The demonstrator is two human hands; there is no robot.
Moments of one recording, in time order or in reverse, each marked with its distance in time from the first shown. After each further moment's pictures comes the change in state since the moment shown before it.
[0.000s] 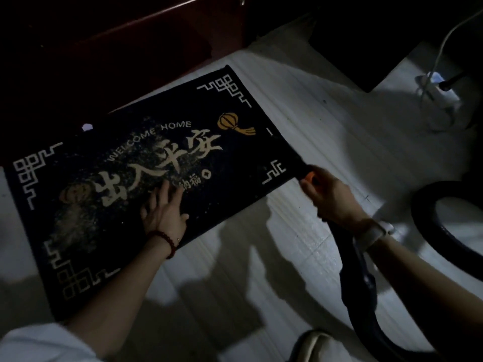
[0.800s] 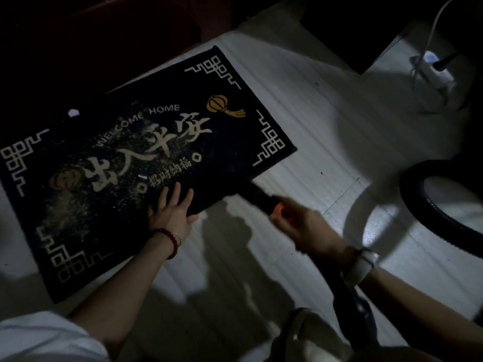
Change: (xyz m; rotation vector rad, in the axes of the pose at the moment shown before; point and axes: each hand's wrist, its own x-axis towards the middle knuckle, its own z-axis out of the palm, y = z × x) left_hand -0.022 0.015 0.018 0.166 -0.214 0.084; right_hand -0.065 0.013 0.037 0.004 -0.259 -0.109
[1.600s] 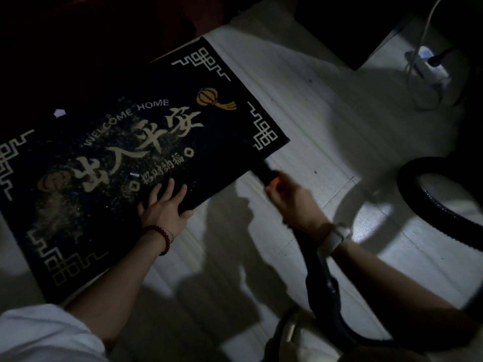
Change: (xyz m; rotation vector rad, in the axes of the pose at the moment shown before) left_hand 0.012 0.003 -0.002 -0.059 0.048 -0.029; right_hand 0.045 0.011 -0.004 0.024 0.220 0.041
